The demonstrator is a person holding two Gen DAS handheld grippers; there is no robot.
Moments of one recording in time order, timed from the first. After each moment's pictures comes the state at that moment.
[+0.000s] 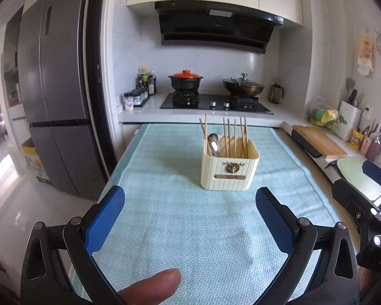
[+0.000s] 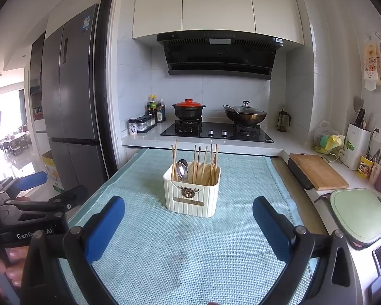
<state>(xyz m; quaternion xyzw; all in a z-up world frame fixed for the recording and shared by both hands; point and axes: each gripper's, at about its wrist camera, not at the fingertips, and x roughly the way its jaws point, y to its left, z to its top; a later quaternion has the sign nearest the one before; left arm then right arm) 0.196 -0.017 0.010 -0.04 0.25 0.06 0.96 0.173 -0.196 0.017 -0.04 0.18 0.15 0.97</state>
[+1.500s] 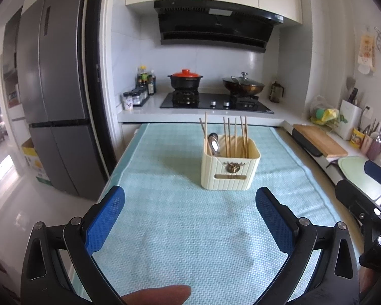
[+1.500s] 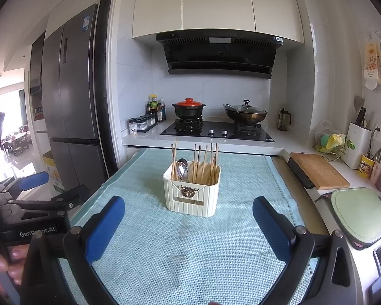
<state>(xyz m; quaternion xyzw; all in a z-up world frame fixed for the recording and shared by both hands) 0.199 -0.014 0.009 -0.03 0.25 0.06 0.97 0.174 -0.195 0.017 -0.03 0.18 0.15 0.97</state>
